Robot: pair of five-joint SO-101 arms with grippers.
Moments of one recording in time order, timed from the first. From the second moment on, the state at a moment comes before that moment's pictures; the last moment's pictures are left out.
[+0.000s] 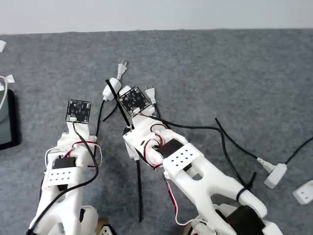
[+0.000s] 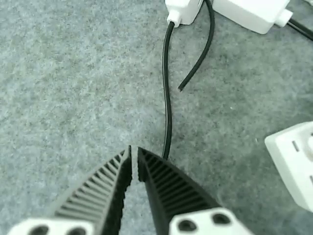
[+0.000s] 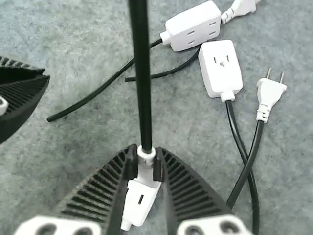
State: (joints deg) left arm -10.1 -38.5 74.9 29.1 -8.2; right arm -39.9 -17.8 47.8 22.5 1.0
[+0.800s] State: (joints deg) left arm -10.1 -38.5 74.9 29.1 -8.2; right arm -39.9 -17.6 47.8 20.5 2.9
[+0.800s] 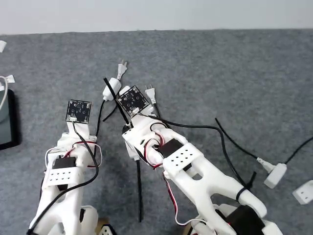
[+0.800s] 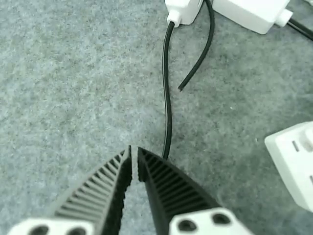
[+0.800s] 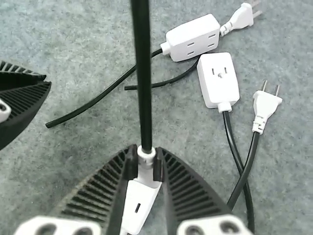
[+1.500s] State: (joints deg) left arm -10.1 -38.5 74.9 29.1 -8.2; right arm -39.9 -17.6 50.8 16.4 3.3
